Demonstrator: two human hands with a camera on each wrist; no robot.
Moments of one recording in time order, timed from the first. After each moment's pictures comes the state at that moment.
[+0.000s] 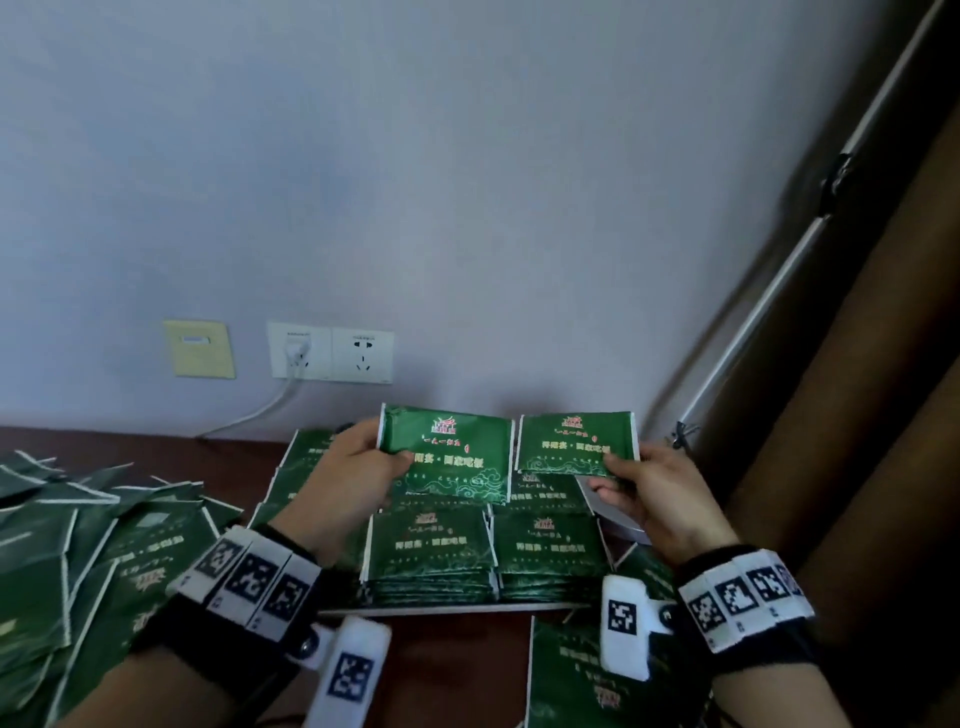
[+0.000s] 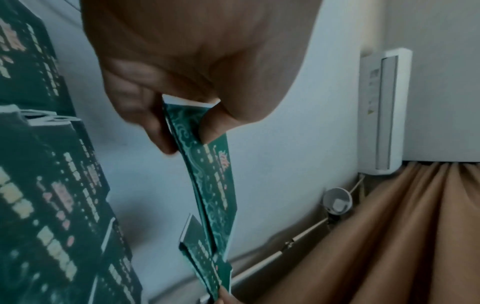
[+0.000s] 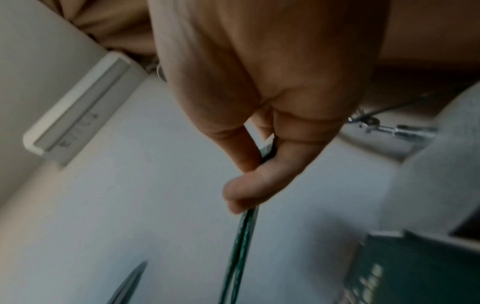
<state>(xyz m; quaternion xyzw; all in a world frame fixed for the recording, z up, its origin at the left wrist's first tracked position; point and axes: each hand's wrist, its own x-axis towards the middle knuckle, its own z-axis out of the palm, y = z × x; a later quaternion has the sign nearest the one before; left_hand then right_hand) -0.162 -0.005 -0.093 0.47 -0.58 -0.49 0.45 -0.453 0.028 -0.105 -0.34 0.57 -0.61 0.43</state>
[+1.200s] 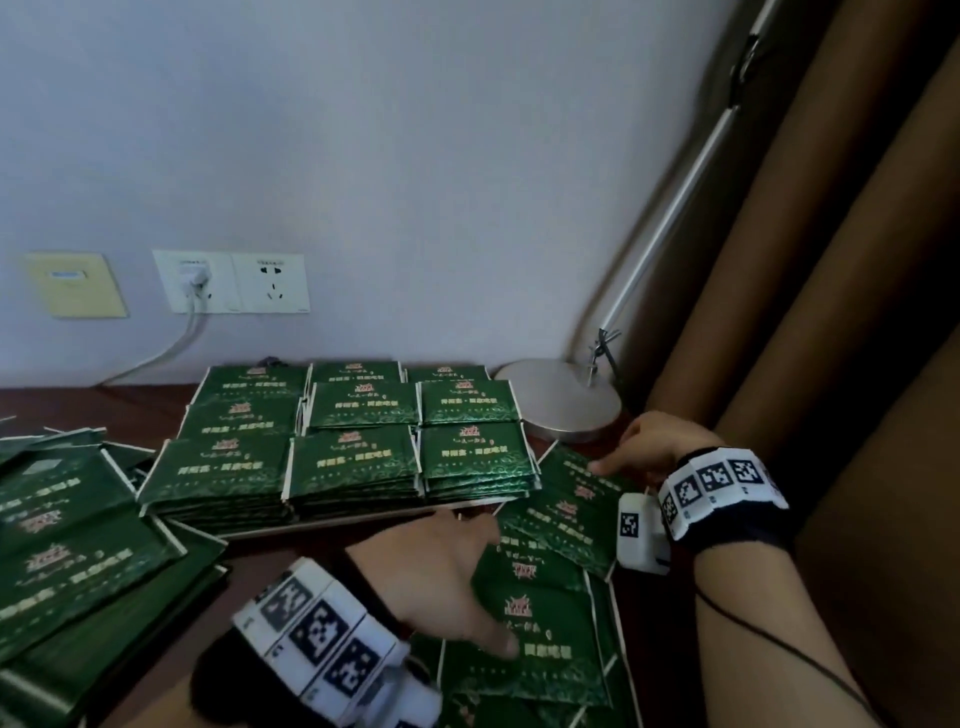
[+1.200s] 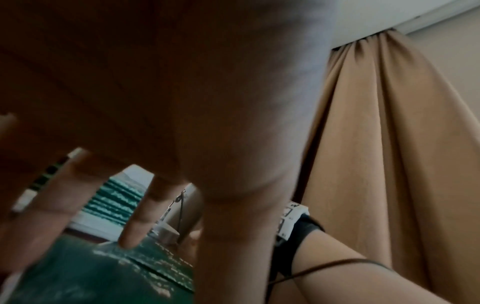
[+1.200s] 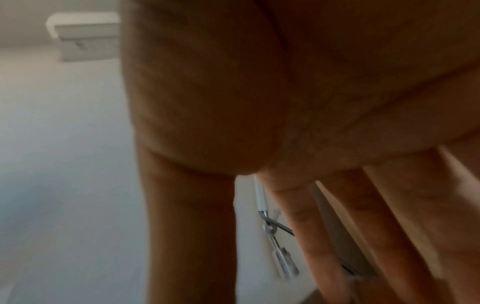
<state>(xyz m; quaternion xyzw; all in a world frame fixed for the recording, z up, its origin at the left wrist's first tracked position) -0.253 0.093 -0.133 0.35 -0.88 -0.28 -0.14 -0.536 0.079 -0.121 -0.43 0.86 -0.10 0.26</state>
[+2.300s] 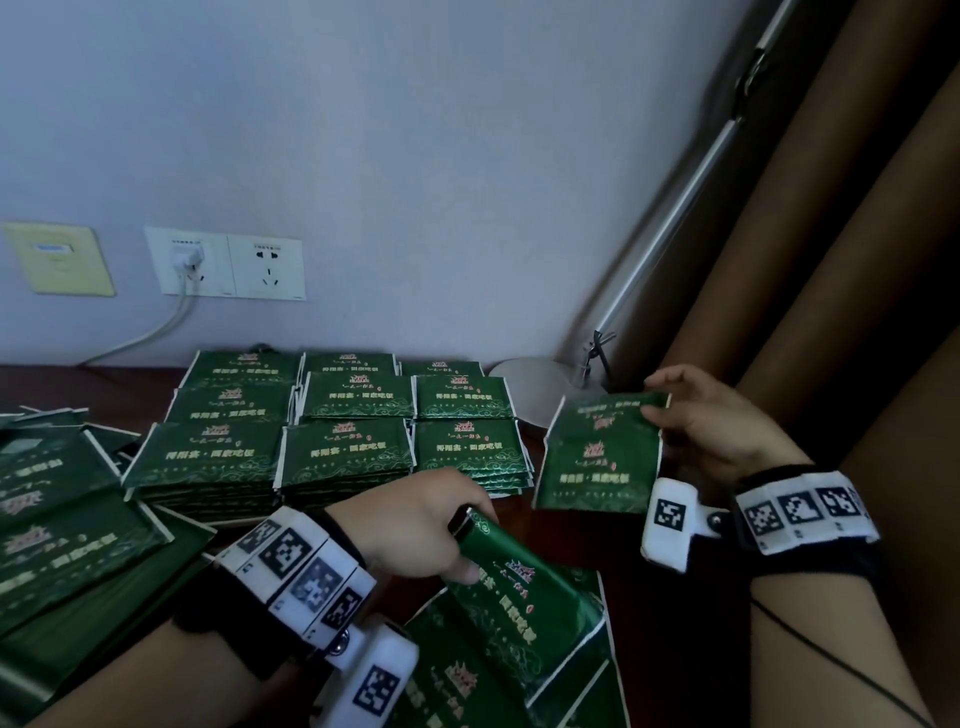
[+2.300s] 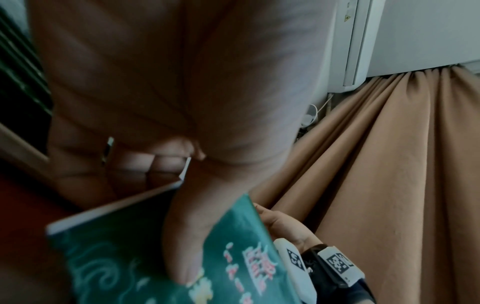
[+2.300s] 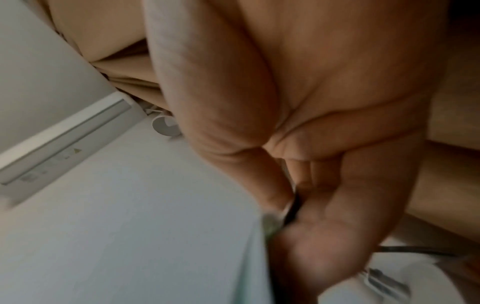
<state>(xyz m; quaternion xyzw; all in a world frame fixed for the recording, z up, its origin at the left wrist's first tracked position) -0.247 0.066 -0.137 0.34 -0.86 -0.37 0.00 -0.544 0.115 -0.097 -0.37 0.68 -0.53 0.35</state>
